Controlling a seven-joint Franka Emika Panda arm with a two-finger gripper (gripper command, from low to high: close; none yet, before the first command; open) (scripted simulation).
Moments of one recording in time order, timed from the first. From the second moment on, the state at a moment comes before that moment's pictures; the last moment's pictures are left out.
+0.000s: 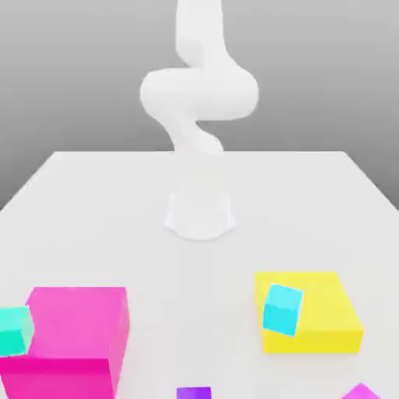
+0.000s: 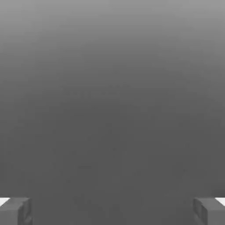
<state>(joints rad) 0.00 -0.71 0.00 -2.30 0.00 2.33 0.79</state>
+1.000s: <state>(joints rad) 0.00 0.39 -0.01 -2.28 0.01 2.67 0.73</state>
